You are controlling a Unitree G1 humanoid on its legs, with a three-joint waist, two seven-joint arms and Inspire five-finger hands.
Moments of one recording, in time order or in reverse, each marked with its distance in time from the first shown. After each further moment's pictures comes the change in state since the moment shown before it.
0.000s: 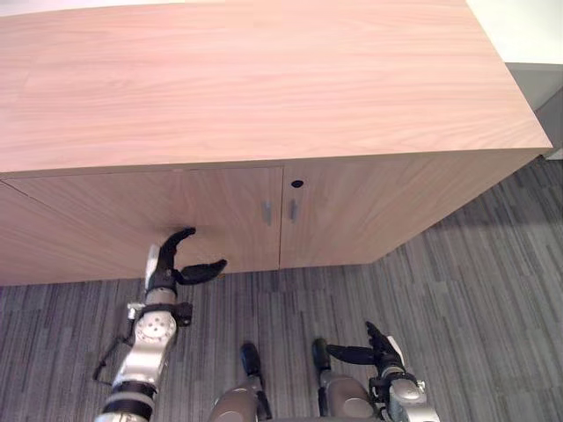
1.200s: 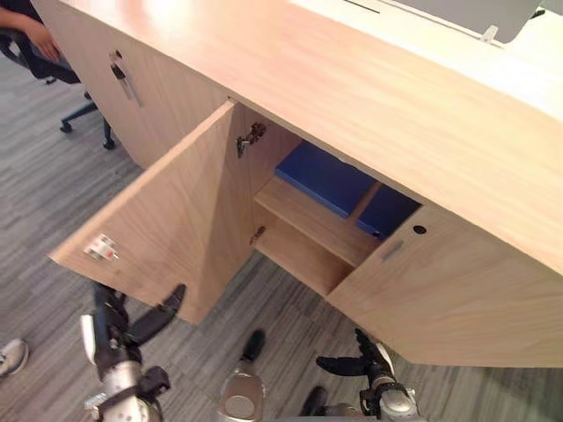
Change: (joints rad) left arm 0.467 -0.161 0.057 -0.403 -0.177 -0.160 0.116; right arm 0.070 0.034 0.084 -0.008 -0.028 -0.024 -0.033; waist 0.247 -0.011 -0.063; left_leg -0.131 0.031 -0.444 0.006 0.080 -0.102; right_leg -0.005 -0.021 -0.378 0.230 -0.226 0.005
